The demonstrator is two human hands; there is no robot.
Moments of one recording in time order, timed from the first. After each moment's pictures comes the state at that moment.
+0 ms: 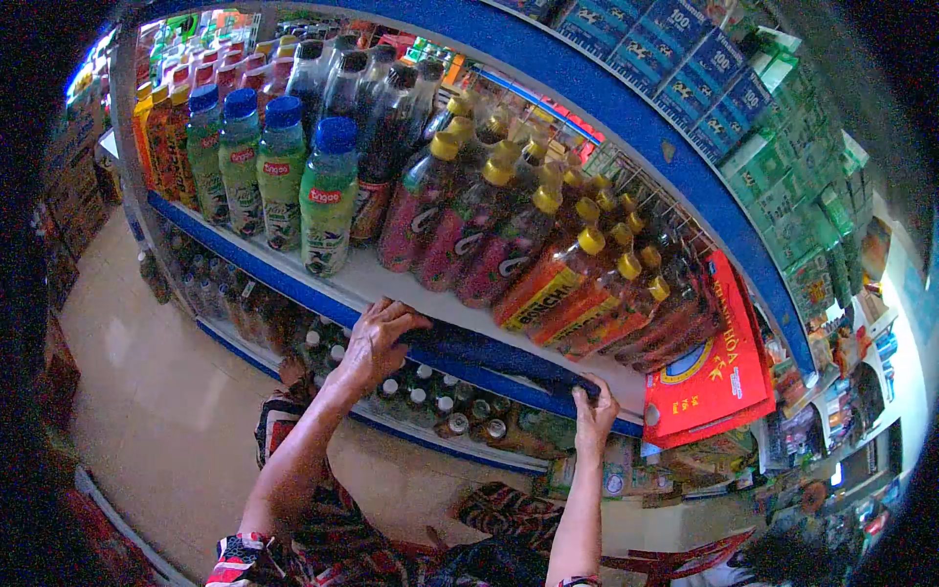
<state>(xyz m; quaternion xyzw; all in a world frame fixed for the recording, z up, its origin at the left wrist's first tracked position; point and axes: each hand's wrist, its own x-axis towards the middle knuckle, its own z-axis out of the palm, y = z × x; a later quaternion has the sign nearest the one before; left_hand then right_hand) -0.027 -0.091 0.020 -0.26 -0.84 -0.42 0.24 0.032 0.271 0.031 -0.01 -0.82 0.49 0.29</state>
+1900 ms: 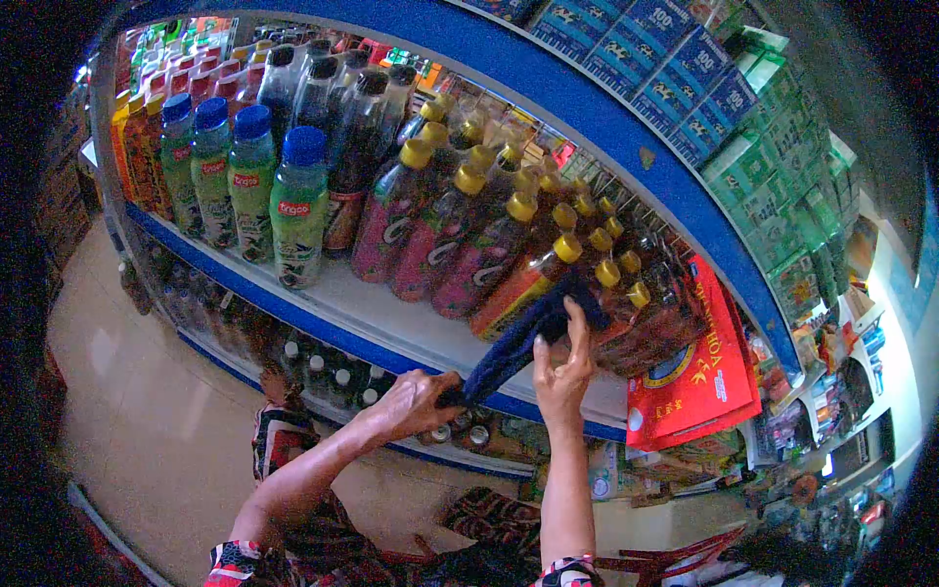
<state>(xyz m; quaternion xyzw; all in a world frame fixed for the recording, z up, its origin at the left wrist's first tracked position) -0.001 -0.020 0.026 -0.32 -0.80 -0.51 0.06 -0.004 0.173 0.123 0.14 -0.87 0.30 0.35</state>
